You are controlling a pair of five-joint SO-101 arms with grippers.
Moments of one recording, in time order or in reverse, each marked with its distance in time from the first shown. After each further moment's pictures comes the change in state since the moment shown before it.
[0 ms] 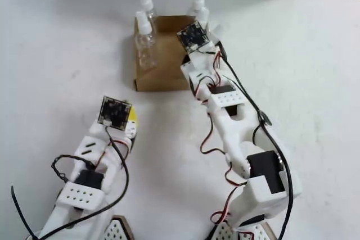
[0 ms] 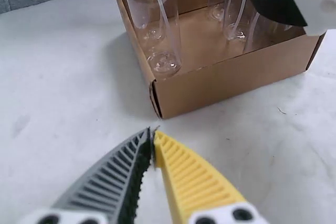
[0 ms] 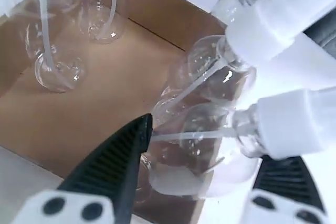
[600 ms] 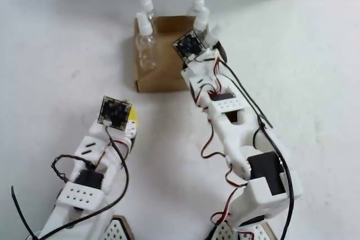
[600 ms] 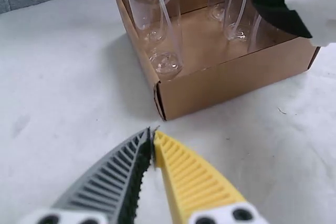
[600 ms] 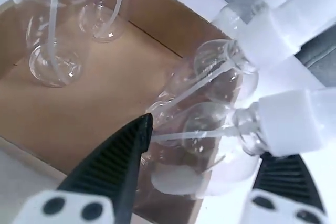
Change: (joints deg) left arm 0.0 0.0 0.0 0.0 0.0; right arm 0.0 -0.5 5.8 -9.0 5.9
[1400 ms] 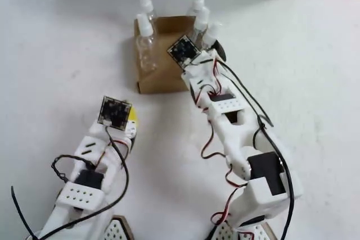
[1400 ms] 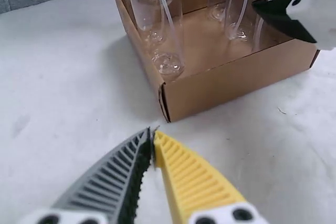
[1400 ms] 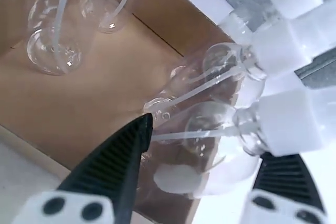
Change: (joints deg) left arm 0.0 0.0 0.0 0.0 0.0; right arm 0.4 -0.1 0.5 -0.1 5.6
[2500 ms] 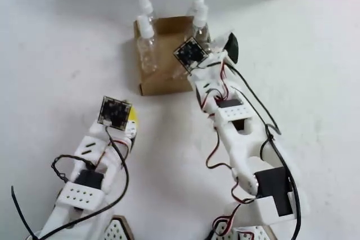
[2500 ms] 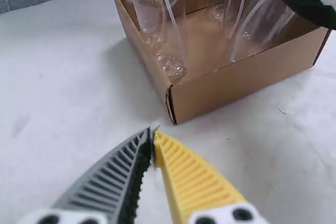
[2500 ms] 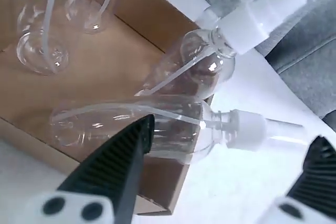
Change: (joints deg) left arm 0.0 0.0 0.0 0.0 0.0; right arm 0.8 -8.7 6.3 0.0 0.3
